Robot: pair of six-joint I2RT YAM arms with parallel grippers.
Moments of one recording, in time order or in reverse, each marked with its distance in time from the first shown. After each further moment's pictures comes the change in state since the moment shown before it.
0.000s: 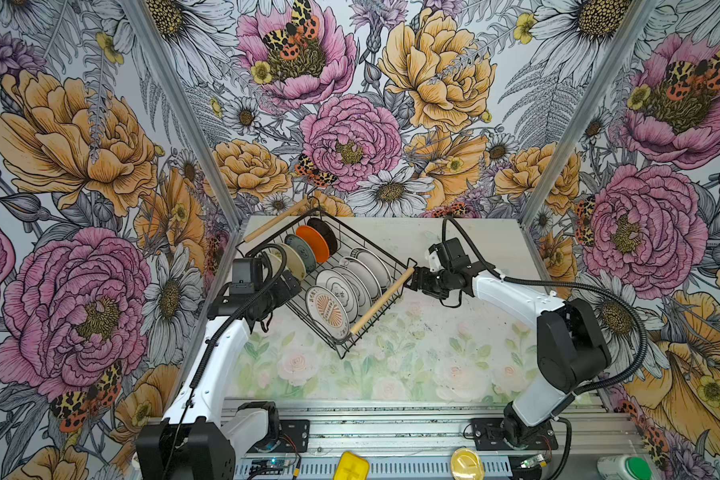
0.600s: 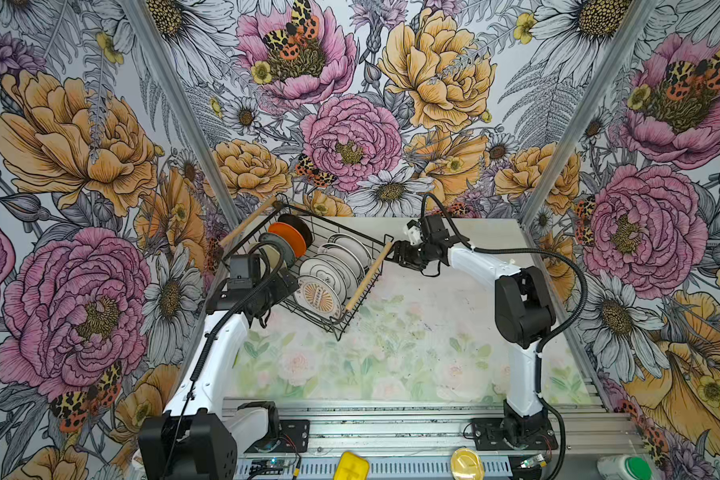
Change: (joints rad) left arm 0.015 0.043 0.042 -0.019 0.000 0.007; right arm -0.020 0.360 0.434 0.014 -0.166 -0.045
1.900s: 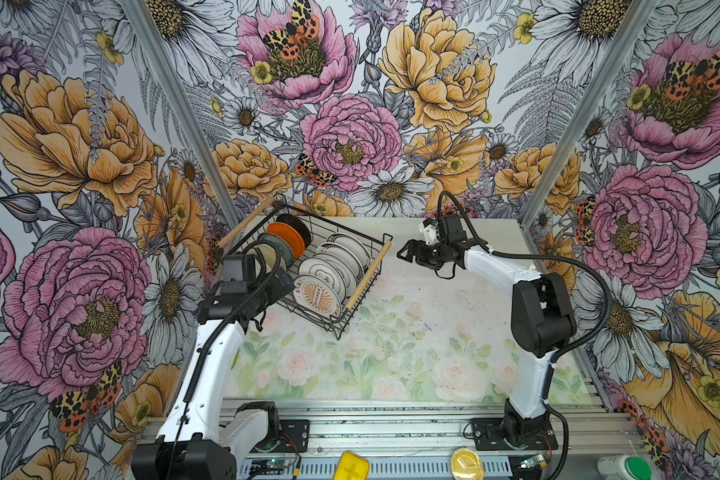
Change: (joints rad) left arm 0.000 -0.098 0.032 -0.069 -0.054 0.039; right arm -0.074 -0.147 -0.164 0.043 0.056 -0.084
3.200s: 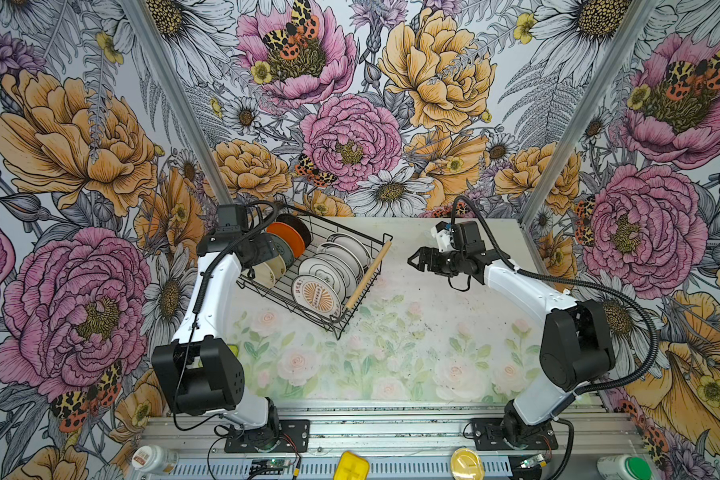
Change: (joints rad) left arm 0.056 0.509 0.516 -0.110 -0.148 0.272; right arm 0.005 -0.268 -0.219 0.000 0.044 -0.013
